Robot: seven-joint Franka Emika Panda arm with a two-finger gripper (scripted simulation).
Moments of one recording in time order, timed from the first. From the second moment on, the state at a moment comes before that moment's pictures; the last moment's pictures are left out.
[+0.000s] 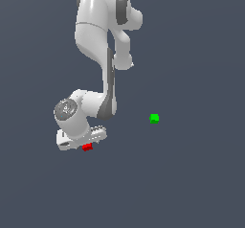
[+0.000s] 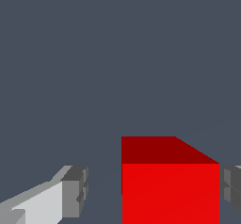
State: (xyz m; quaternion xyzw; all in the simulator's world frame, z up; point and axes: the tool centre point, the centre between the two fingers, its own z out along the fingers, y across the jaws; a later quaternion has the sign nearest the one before) arm 0.077 -0.170 0.023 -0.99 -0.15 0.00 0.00
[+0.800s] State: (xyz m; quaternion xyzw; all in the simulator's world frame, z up) arm 0.079 -0.171 0.020 -0.99 -0.15 0.00 0.00
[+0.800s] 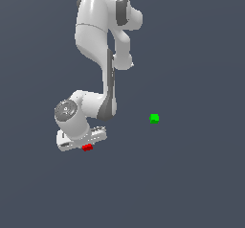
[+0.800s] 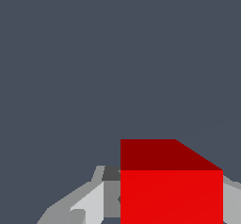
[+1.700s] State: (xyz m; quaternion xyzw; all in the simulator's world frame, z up) arm 0.078 -0.171 0.101 -0.99 -0.15 0.00 0.00
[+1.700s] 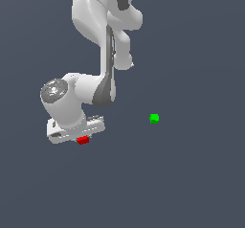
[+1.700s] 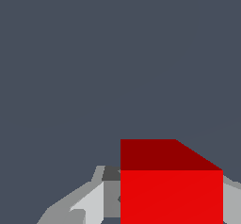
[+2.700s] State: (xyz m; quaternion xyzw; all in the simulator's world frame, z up) arm 0.069 -0.151 0.116 -0.99 -0.15 0.00 0.00
